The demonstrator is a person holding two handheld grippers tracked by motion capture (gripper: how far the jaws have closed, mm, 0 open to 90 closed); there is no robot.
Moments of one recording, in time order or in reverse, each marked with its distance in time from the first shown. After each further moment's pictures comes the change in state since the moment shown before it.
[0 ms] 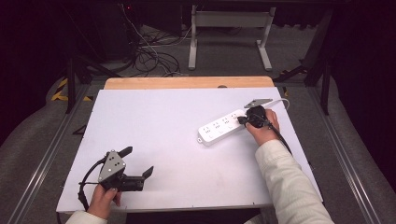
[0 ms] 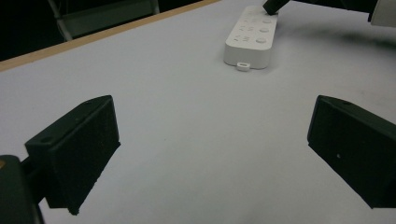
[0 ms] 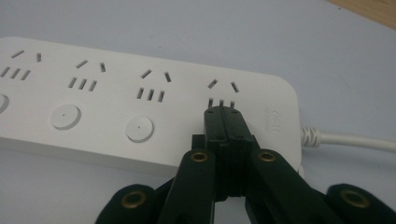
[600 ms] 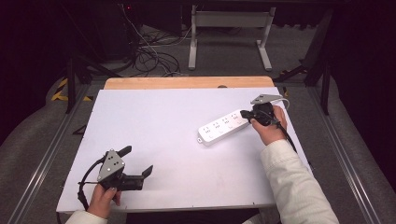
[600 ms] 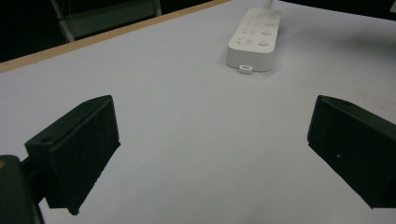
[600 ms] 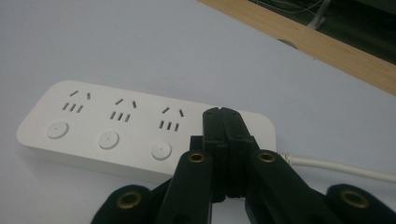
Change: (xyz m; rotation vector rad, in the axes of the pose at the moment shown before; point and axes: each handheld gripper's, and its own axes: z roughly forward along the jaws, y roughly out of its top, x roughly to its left) left arm 0.002 0.001 0.000 -0.009 0.005 -0.013; right arm 0.002 0.013 -0.039 -0.116 0.005 -0.027
